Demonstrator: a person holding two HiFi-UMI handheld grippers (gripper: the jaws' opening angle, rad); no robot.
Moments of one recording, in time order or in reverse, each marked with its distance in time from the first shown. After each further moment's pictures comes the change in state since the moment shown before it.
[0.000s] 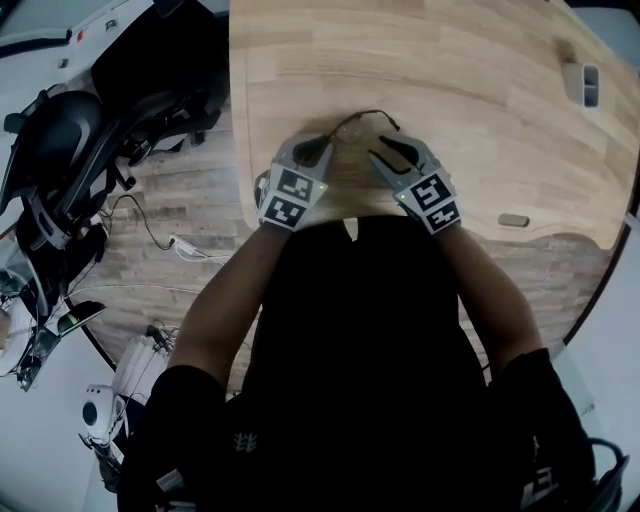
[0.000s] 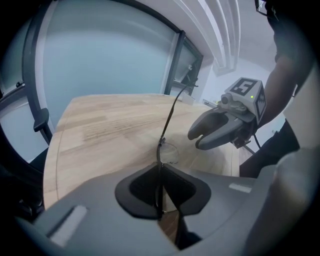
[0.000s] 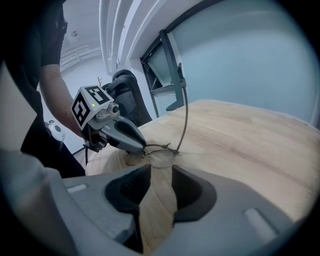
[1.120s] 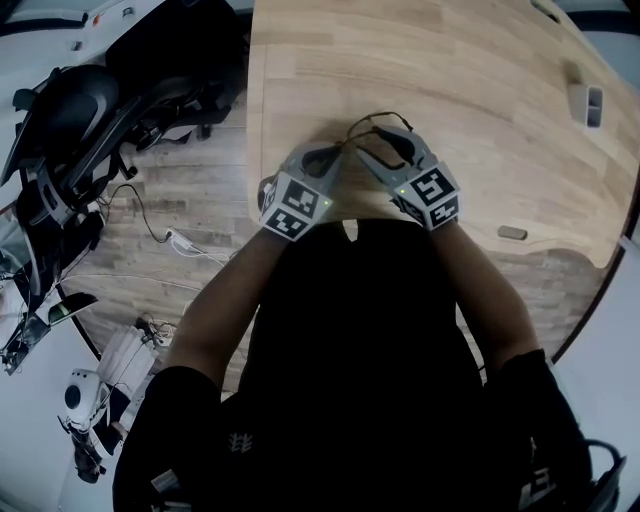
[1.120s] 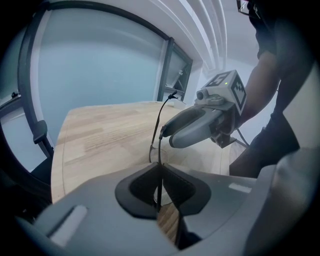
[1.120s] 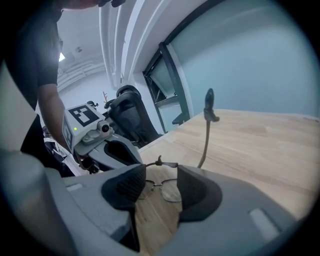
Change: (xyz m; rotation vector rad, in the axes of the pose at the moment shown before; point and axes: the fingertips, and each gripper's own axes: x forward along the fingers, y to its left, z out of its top) left arm -0.027 -0.018 0.008 0.077 -0.062 -0.034; right arm 0.012 0.016 0.056 0.039 -0.141 0.088
